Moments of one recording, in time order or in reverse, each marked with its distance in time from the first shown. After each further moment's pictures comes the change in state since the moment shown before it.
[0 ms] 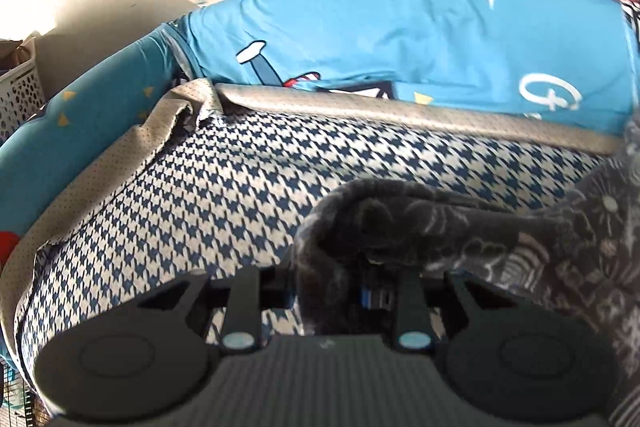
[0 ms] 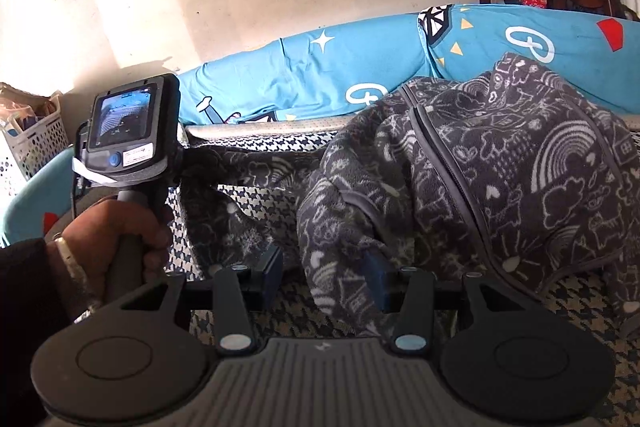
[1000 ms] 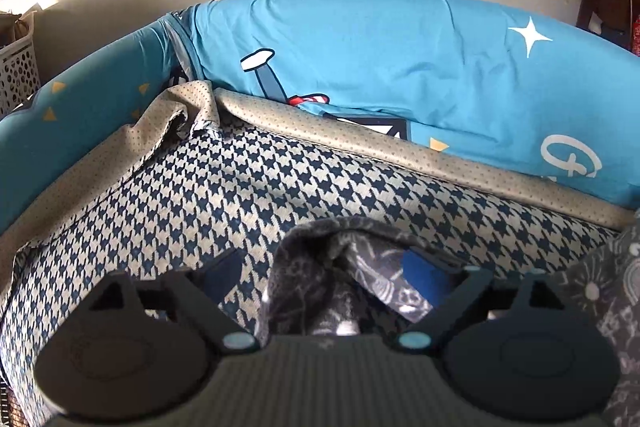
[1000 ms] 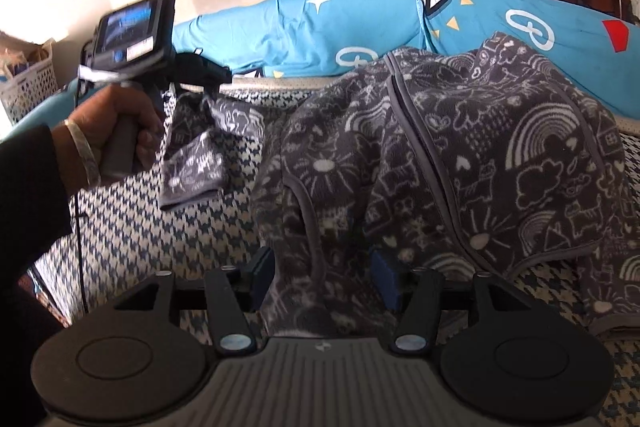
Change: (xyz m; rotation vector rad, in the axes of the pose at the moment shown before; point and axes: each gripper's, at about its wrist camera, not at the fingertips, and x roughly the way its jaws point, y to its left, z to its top) left arm 0.013 0.010 0.038 -0.107 0.025 -0.063; right arm 0.002 -0.024 -0.012 -0.120 0.142 -0.037
